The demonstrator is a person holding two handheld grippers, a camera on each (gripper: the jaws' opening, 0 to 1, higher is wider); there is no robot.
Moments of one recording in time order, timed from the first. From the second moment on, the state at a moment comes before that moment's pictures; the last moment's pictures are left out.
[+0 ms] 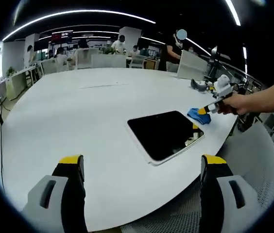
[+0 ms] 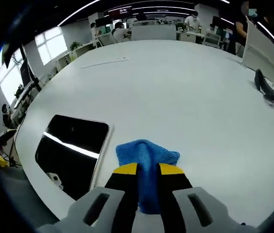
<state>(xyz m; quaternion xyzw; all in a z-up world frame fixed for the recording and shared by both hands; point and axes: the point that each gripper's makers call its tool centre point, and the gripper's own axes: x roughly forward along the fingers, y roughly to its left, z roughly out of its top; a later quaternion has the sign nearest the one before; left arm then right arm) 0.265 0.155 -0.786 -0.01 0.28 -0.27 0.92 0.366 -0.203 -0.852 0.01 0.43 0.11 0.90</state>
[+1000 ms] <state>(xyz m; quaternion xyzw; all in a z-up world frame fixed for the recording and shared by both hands) 0.264 0.173 -0.807 0.02 0.28 -0.23 0.93 0.367 -0.203 -0.875 -0.07 0.46 0.12 0.88</state>
